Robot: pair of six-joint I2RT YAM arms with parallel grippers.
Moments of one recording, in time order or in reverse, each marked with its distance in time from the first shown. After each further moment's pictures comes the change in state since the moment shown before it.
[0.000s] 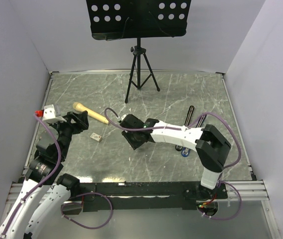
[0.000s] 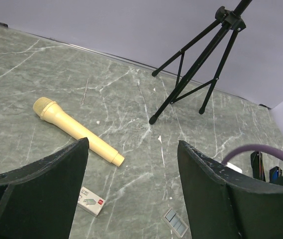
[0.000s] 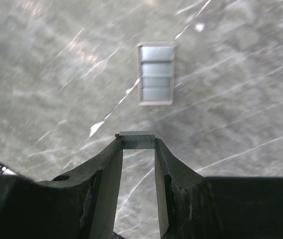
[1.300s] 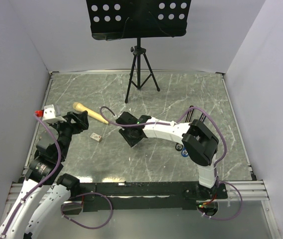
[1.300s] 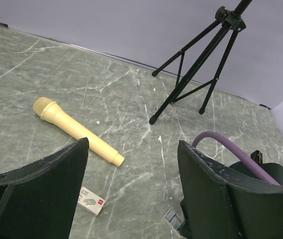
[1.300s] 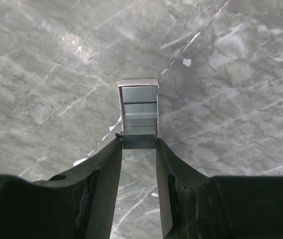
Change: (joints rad) left arm 0.000 0.000 0.000 0.000 0.000 0.000; right arm -0.050 0.168 0.119 -0.013 -0.001 -0.037
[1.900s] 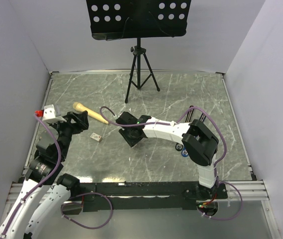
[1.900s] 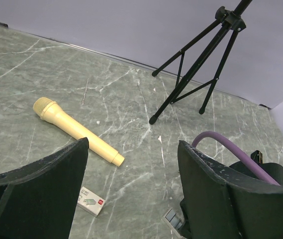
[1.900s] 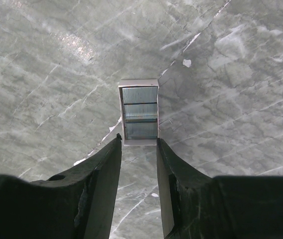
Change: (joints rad) left arm 0.000 0.000 0.000 0.000 0.000 0.000; right arm 0.000 0.001 0.004 0.000 0.000 0.000
